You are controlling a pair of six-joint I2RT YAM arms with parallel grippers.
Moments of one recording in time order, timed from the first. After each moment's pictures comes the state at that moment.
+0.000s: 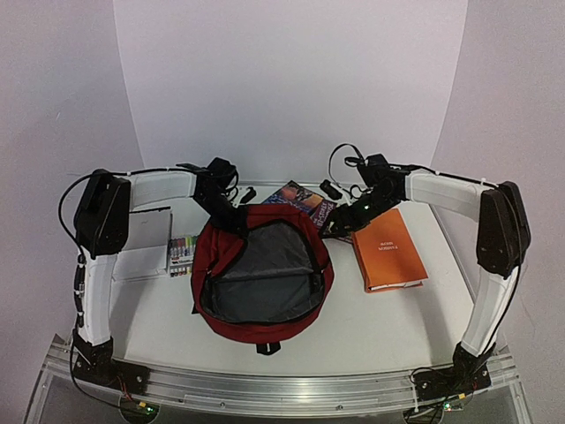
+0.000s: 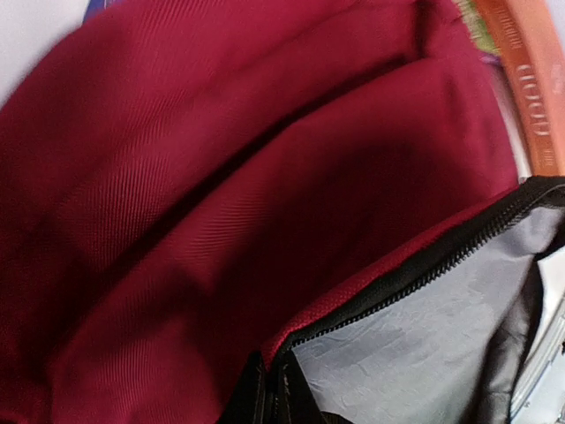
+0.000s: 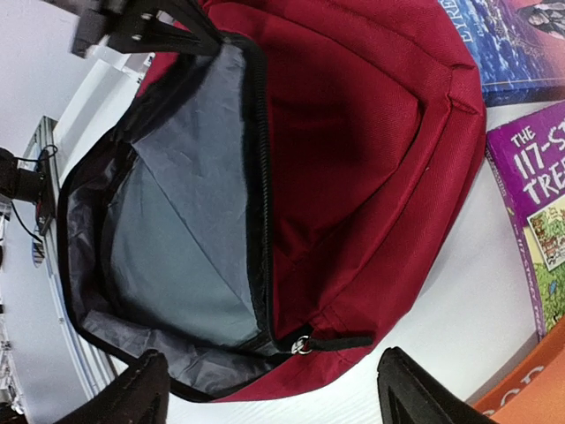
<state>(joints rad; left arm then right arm) -0.53 2.13 1.75 -0.71 0.36 -0.07 0.46 1.90 1.54 -0.71 -0.62 -0.16</state>
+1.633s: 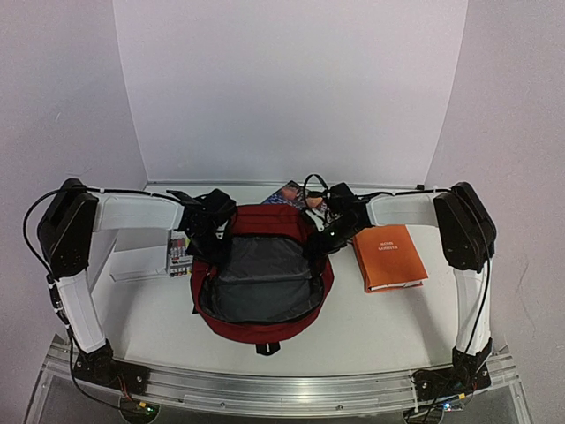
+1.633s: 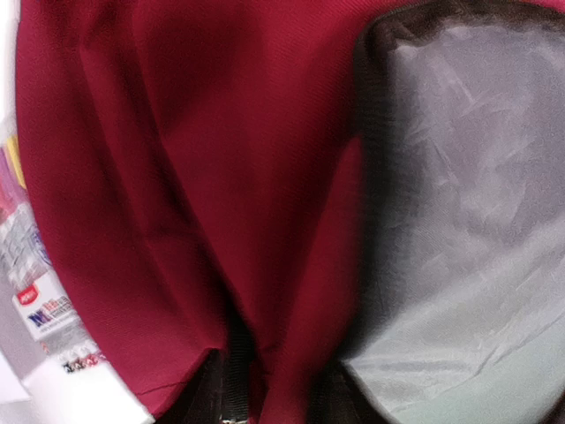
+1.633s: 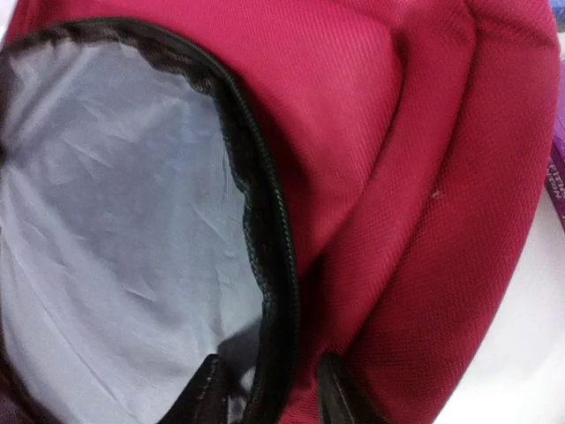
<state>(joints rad) -0.70 1.84 1.27 -0.66 -0.15 -0.42 0.60 2.13 1.51 -0.45 -0.32 0.06</state>
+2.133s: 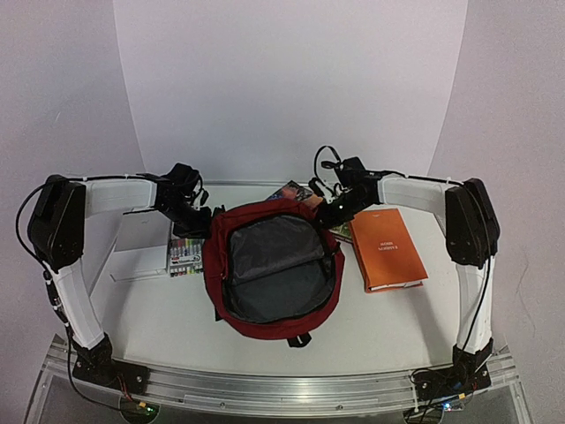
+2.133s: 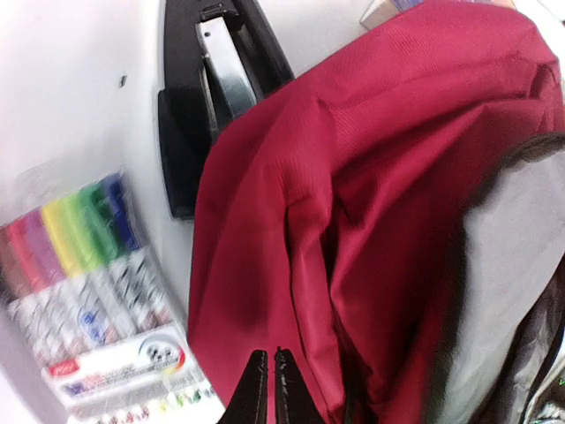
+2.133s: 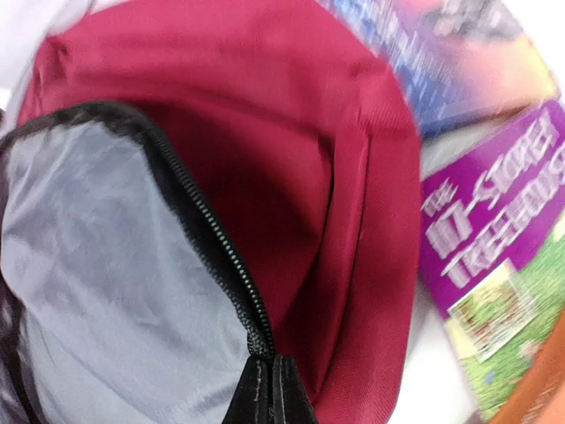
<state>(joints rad) -0.43 1.83 1.33 -0.57 0.18 -0.41 0.51 2.13 1.70 -0.52 -0.32 -0.01</state>
